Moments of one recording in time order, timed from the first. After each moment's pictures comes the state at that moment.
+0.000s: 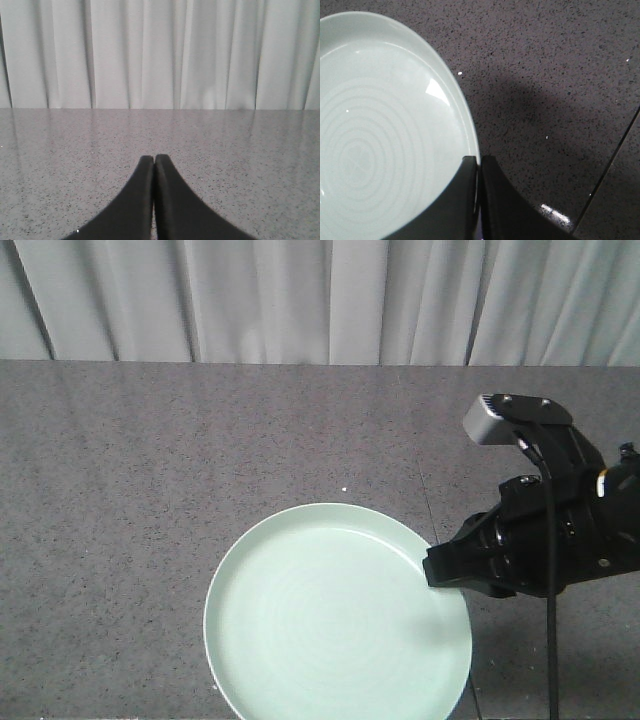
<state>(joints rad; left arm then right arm) 0.01 -0.01 0.03 0.08 0.02 -0.10 0.34 1.19 -1.02 0.53 0.98 -0.23</state>
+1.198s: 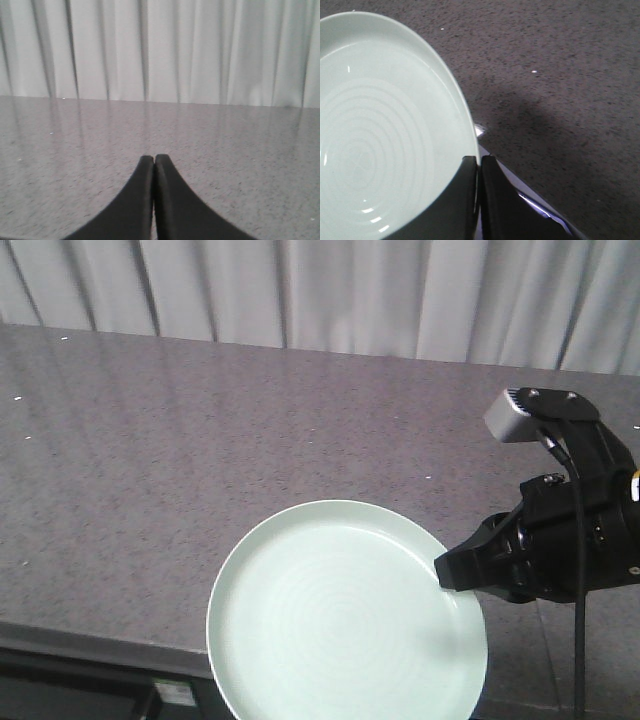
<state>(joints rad) 0.01 -0.01 0.03 0.08 0.02 -0.10 0.34 1.13 -1.01 0.52 1.00 -0.23</state>
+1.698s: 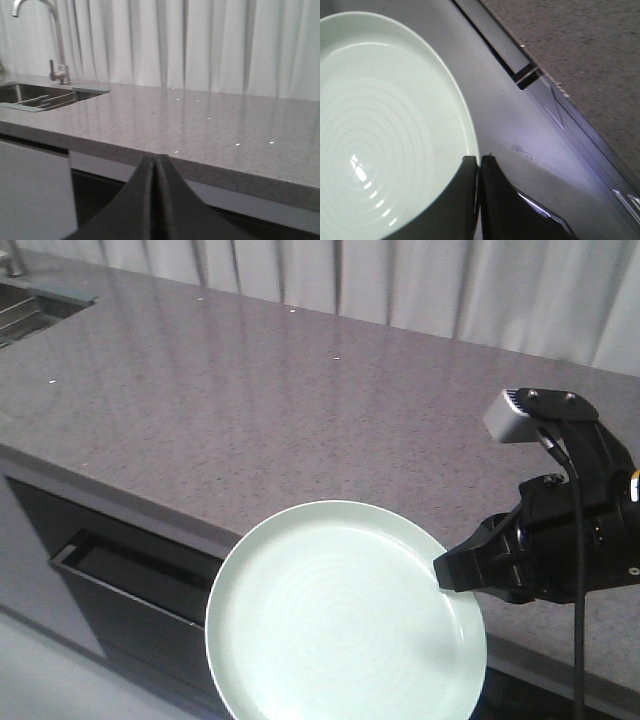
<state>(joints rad) 0.01 -0.01 0.03 0.08 0.02 -0.10 0.34 1.13 -1.01 0.52 1.00 -0.23</state>
